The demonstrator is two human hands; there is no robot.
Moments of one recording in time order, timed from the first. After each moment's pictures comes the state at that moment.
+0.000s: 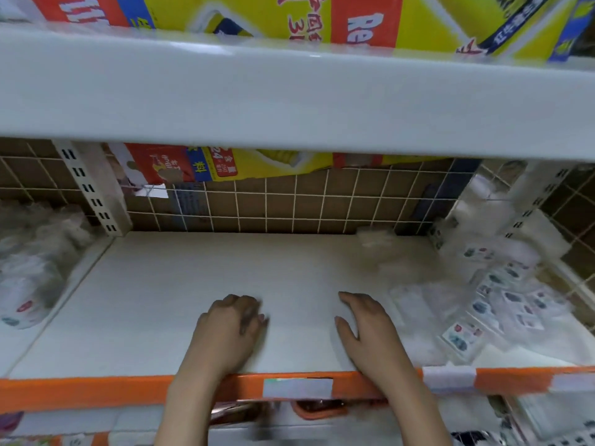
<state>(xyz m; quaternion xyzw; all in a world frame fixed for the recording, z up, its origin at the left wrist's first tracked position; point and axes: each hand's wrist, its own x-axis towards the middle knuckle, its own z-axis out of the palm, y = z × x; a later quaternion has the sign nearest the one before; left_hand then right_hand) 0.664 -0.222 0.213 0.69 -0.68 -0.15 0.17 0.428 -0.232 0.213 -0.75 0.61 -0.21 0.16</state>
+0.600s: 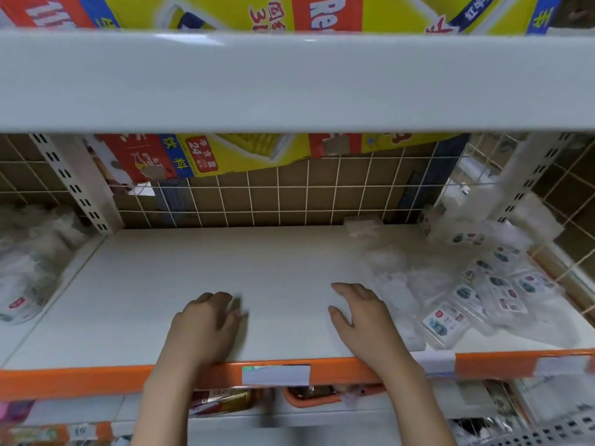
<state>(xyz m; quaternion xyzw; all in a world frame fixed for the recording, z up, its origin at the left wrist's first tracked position) 0.655 -0.213 0.213 0.73 -0.65 -0.11 0.18 0.398 -0.235 0.215 -0.75 0.60 -0.21 0.18</state>
